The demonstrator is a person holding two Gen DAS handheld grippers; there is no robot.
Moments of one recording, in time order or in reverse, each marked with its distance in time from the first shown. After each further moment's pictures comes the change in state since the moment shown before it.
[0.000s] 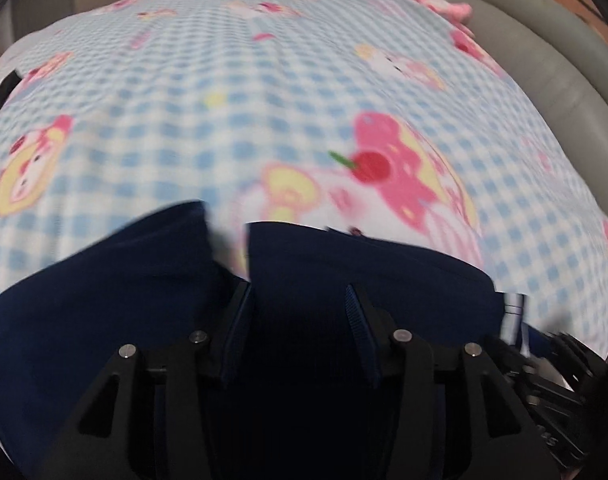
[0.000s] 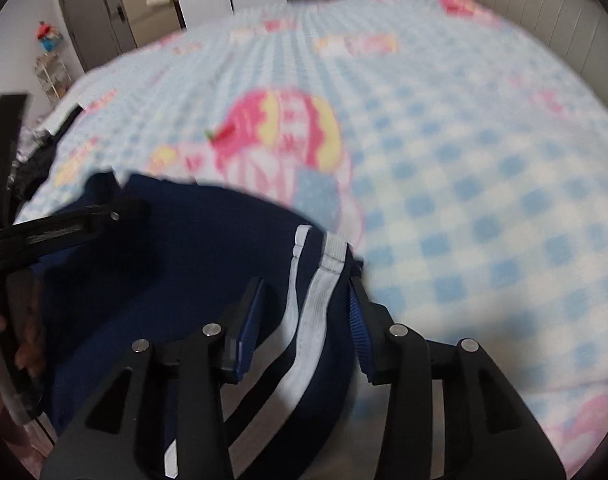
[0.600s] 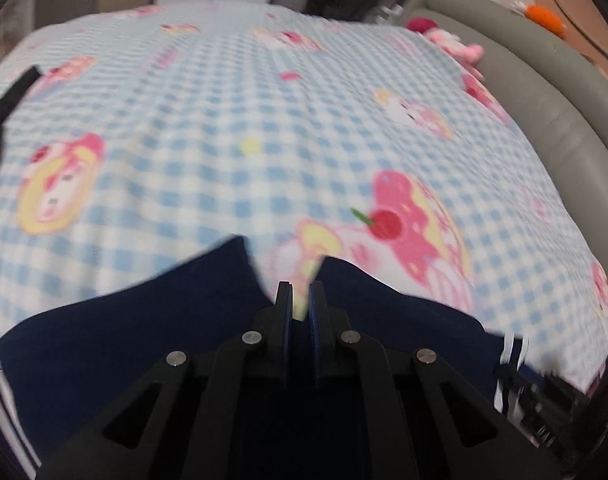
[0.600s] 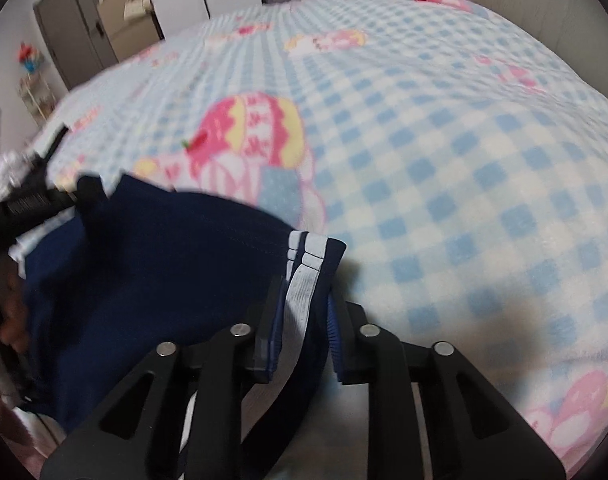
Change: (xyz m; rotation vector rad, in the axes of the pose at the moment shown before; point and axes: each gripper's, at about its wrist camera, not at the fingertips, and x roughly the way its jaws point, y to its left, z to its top) left arm -0.020 0.028 0.026 -0.070 -0.076 -0.042; right arm -0.051 -0.038 -0.011 0.087 -0.071 -0.030
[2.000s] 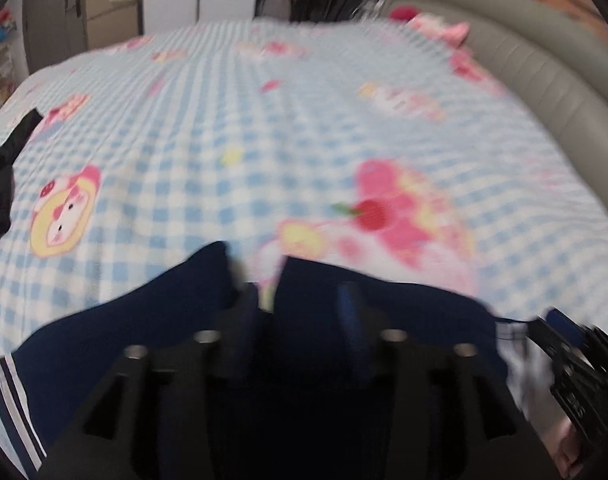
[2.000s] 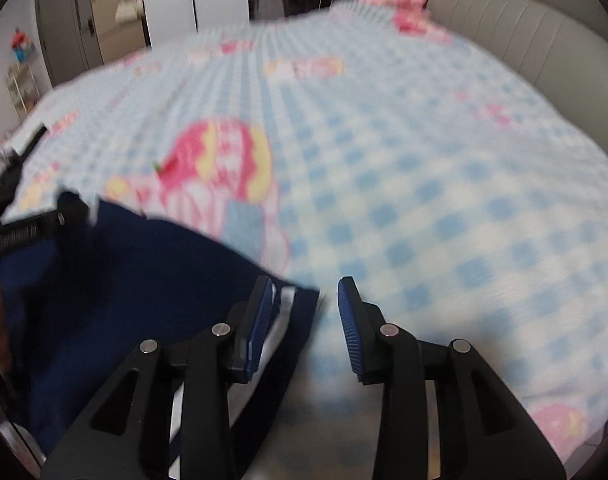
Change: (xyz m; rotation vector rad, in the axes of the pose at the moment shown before) left arm -0.017 -0.044 -0.020 0.103 -0.071 0.044; right arm -0.023 -0.002 -0.006 -0.027 -0.106 -0.122
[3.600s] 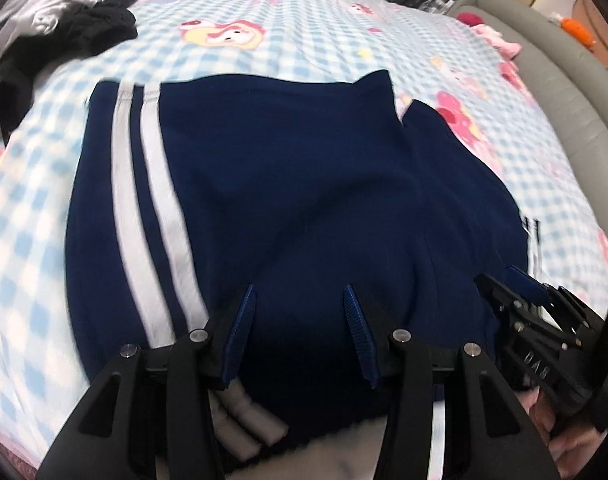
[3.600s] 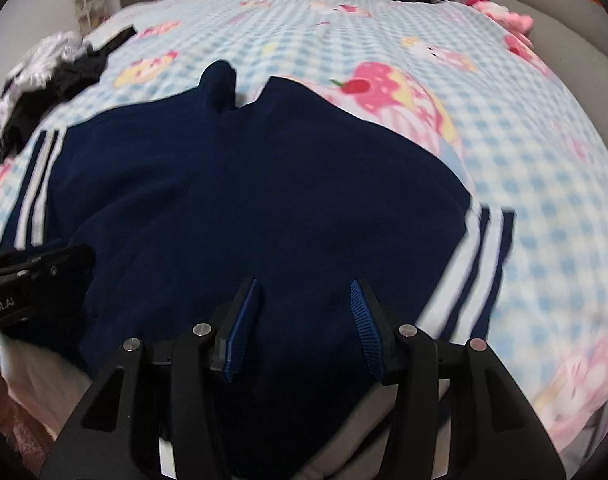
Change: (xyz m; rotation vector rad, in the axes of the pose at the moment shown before) left arm -0.105 0.098 -0.165 -0.273 0.149 0.040; right arm -0.007 0.139 -0.061 -0.062 0.157 -0.037
